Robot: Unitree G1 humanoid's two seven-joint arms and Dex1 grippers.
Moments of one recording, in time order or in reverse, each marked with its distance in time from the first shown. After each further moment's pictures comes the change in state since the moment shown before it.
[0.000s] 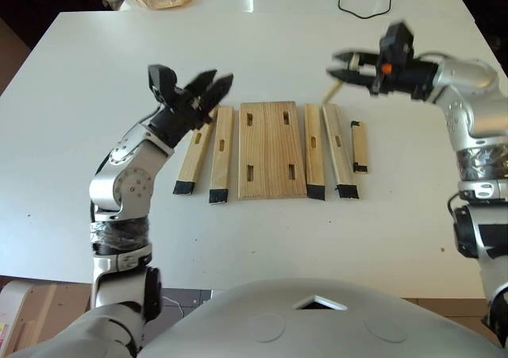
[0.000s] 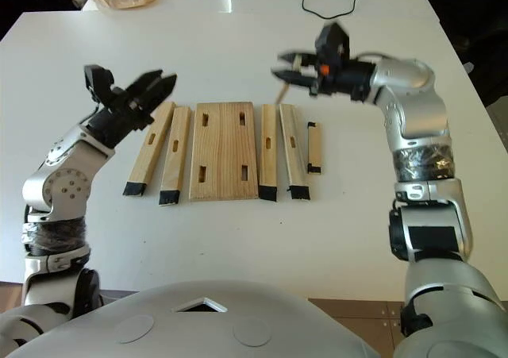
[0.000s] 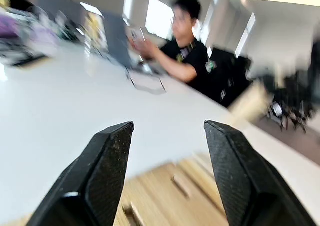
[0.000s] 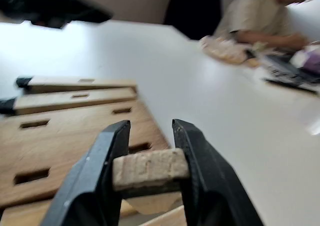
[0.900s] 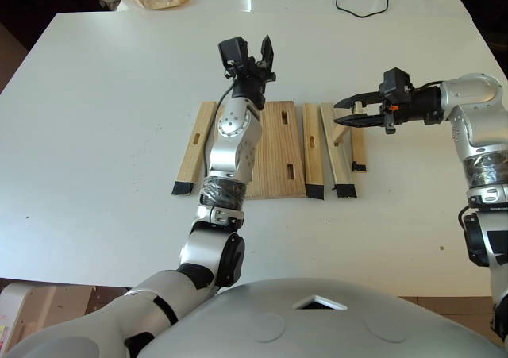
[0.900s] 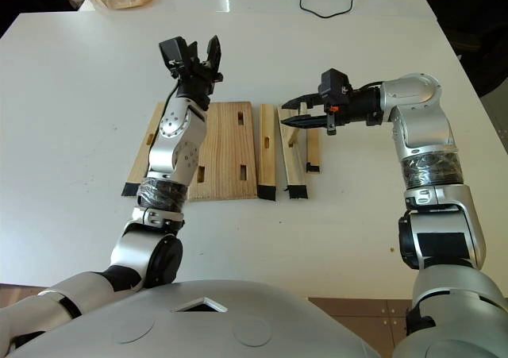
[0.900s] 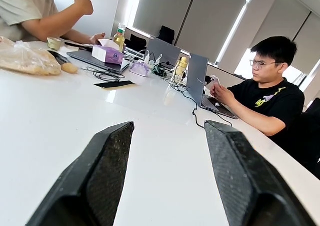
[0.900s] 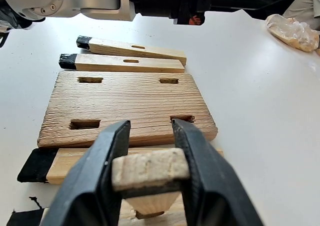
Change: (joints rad) left arm -0.276 -0.451 -0.175 0.449 0.494 -0.431 0.530; right arm -0.010 -0.014 0.017 0.114 -0.056 -0.152 0.243
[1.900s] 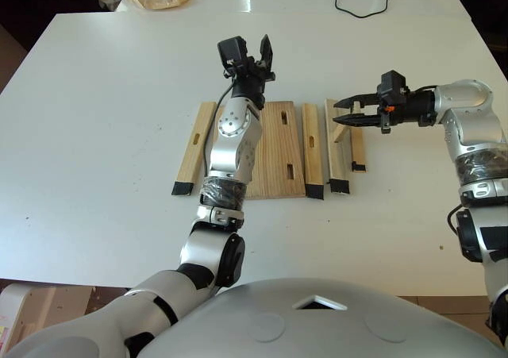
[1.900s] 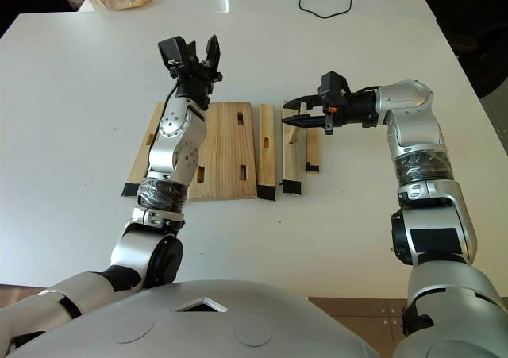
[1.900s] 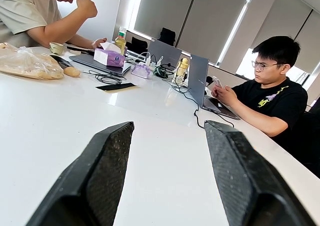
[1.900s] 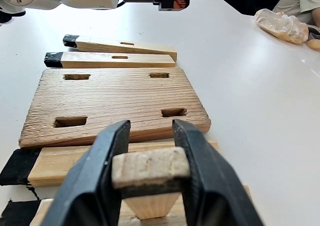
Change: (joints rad) left arm 0.000 -0.001 0.007 -0.003 -0.012 -0.002 0.011; right arm -0.020 0.044 0.018 0.171 -0.019 -0.088 -0.027
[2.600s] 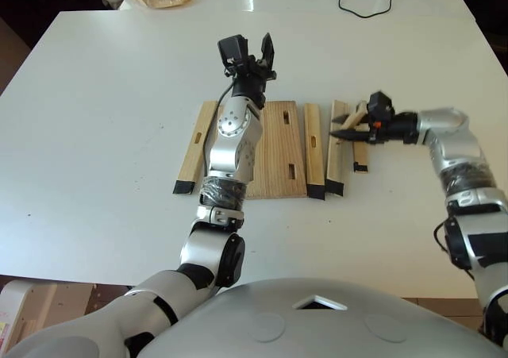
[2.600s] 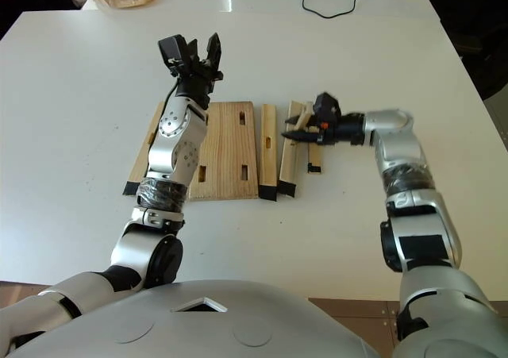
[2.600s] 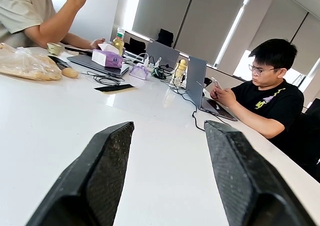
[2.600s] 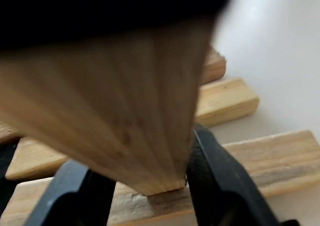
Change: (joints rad) left arm 0.003 -0.002 -0.004 -0.026 -0.008 0.011 -0.017; right arm 0.094 0.076 -0.043 0.090 -0.010 0.071 -0.108
